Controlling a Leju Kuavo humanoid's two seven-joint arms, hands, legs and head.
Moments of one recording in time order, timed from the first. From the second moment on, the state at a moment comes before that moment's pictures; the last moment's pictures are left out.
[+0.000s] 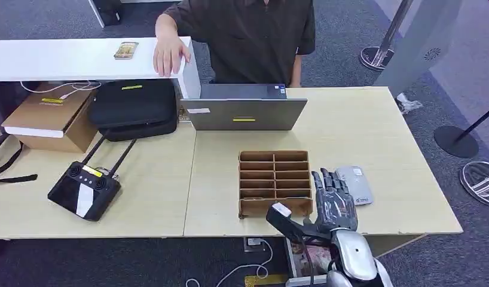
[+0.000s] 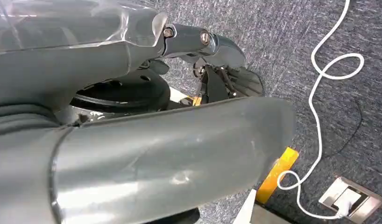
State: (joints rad) left arm -0.05 -0.30 0.50 -0.31 0.05 0.22 -0.13; right arm 0.02 -0.05 0.43 -1.75 1.30 0.16 0.42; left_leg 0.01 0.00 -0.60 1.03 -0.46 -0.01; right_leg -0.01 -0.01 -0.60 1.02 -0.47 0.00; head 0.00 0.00
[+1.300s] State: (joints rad) left arm -0.07 -0.29 0.50 -0.31 0.00 0.22 -0.11; right arm 0.03 -0.01 0.43 -1.70 1.31 0.16 0.40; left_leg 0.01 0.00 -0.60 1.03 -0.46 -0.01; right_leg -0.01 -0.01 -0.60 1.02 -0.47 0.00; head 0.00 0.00
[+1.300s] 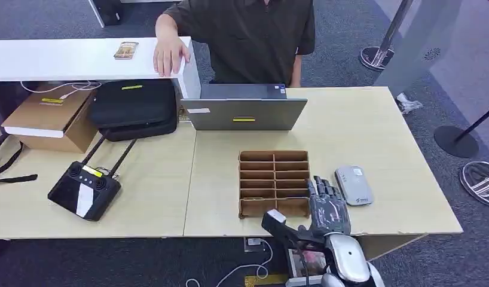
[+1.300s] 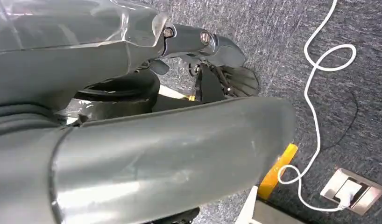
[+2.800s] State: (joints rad) left arm -0.08 -0.30 0.50 -0.31 -0.05 0.25 -0.10; right arm 0.00 0.05 0.38 -1.62 1.33 0.11 0.36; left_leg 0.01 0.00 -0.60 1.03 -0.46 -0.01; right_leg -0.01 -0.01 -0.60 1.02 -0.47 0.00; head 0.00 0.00
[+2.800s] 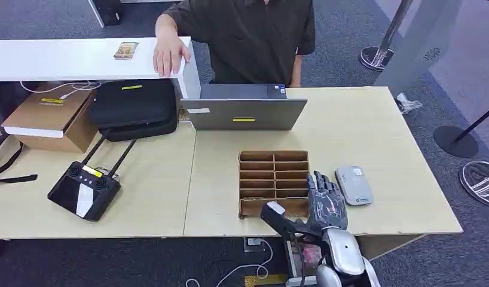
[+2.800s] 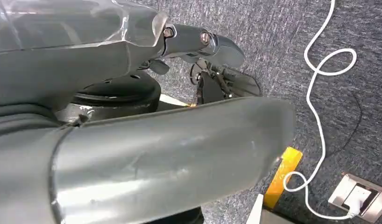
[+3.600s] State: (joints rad) left arm -0.08 -0.30 0.50 -0.31 -0.06 0.25 -0.10; right arm -0.08 0.05 0.35 -1.51 1.34 0.09 0.32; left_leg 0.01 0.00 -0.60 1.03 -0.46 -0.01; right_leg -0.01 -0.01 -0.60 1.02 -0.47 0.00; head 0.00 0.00
